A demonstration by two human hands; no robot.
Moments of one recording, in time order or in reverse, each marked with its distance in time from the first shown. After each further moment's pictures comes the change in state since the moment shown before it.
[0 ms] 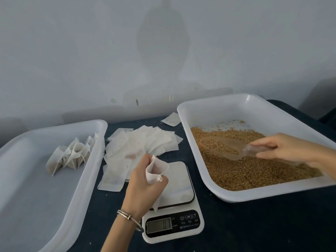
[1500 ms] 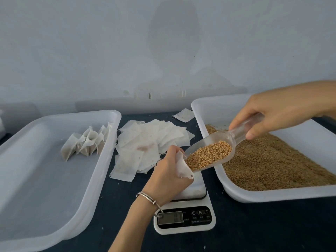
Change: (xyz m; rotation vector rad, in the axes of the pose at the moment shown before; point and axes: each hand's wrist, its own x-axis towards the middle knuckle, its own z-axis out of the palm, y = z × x) left_hand 0.007 0.010 0.005 0.121 -0.219 0.013; right_hand -0.029 -0.178 -0.031 -0.657 -0.231 -0.274
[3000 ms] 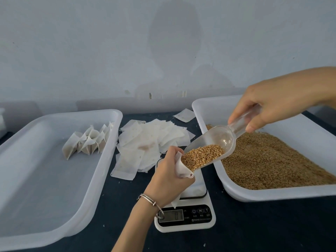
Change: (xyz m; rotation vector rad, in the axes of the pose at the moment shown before) left_hand -0.006 -0.003 0.004 -0.130 0.029 -0.029; right_hand -0.006 -0.016 -0.016 -0.058 0.017 0.034
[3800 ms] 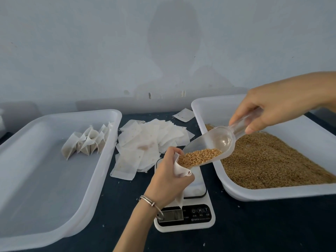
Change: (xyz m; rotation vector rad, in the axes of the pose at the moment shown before) left_hand -0.002 -0.002 0.002 -0.085 0.019 -0.021; right_hand 0.009 0.016 0.007 -0.005 -0.054 0.005
